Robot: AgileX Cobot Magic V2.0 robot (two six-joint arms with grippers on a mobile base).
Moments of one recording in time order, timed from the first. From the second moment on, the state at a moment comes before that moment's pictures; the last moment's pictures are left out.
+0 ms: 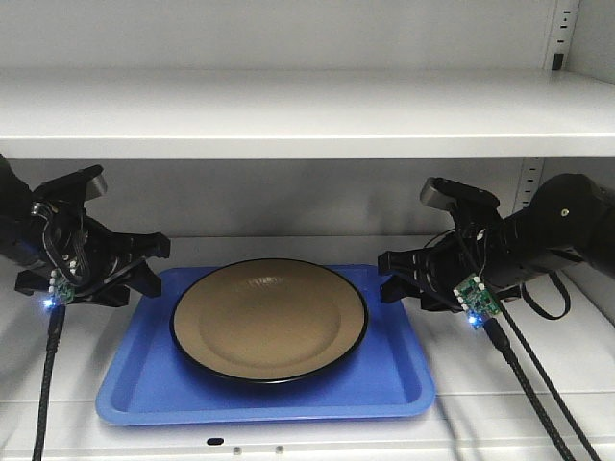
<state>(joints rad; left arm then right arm) -0.14 1.77 -1.72 -0.34 0.99 -0.02 0.21 1.79 -1.62 0.41 0.79 -0.11</state>
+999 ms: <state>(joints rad) -0.14 1.54 -1.39 -0.28 0.84 -0.02 0.21 1.79 -1.62 0.41 0.79 -0.11</state>
